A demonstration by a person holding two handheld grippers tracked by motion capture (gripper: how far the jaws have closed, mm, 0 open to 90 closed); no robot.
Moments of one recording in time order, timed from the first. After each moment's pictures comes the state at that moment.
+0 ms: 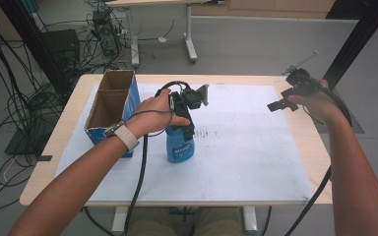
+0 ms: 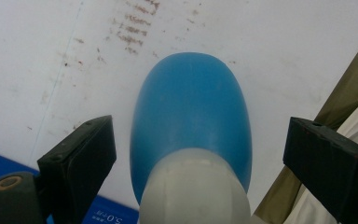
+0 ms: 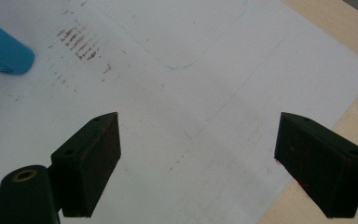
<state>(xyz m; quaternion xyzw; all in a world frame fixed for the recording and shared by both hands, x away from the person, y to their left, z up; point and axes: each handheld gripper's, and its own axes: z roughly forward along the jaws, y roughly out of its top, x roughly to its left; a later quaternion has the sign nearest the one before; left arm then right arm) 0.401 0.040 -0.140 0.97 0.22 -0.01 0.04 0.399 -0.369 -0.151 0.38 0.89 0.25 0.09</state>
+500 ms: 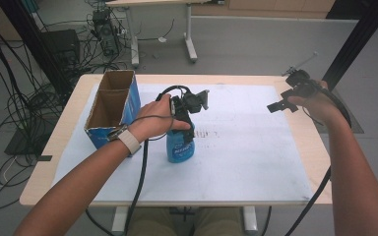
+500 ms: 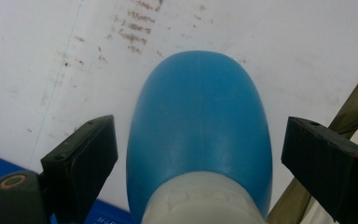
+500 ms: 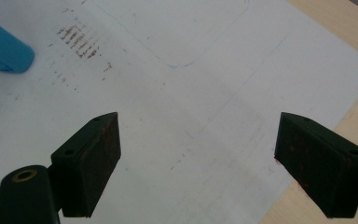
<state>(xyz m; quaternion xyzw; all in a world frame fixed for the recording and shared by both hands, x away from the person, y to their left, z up) 0.397 0.037 -0.154 0.97 0.22 0.01 0.04 0.399 -0.370 -0.154 0.38 0.89 0.25 0.09</state>
